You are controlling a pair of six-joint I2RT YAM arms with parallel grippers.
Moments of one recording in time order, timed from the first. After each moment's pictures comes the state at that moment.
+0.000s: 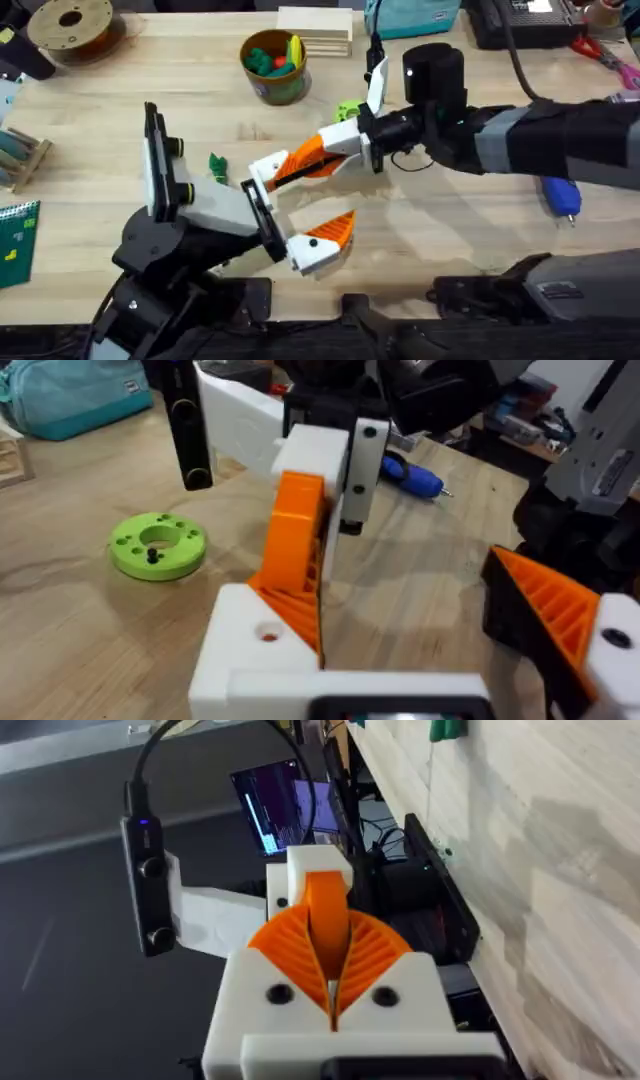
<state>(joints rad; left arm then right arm) -0.48 0.01 0.01 -0.07 0.66 -0.23 0.51 1.60 0.68 0.37 -1.26 1.17</state>
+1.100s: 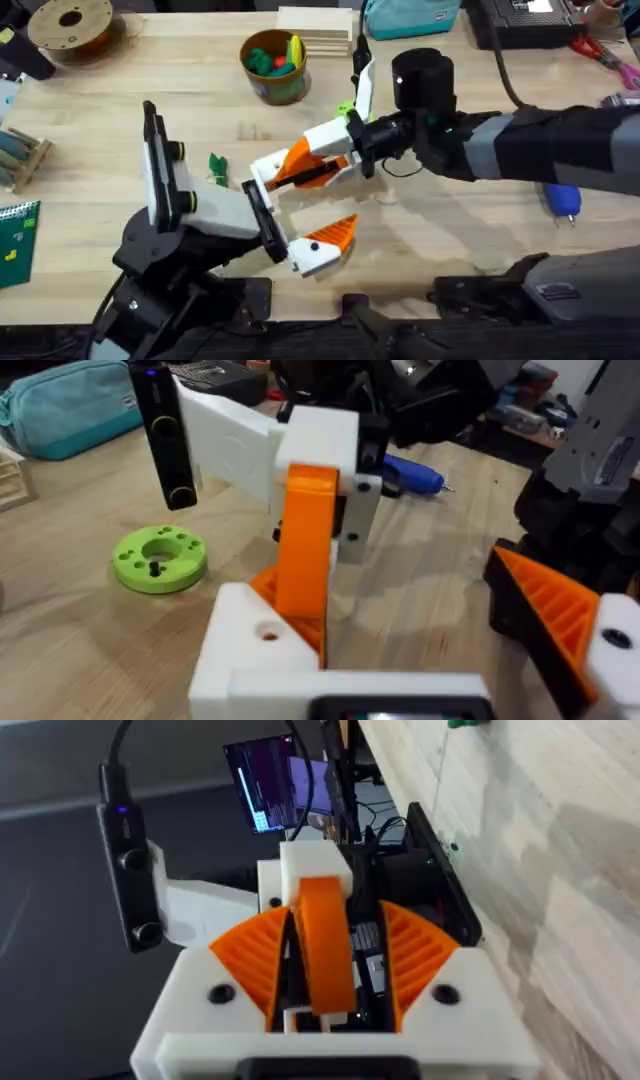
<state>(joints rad) -0.48 0.01 0.01 -0.06 0.66 -0.17 0.57 1.61 0.68 0.47 -1.26 1.18</state>
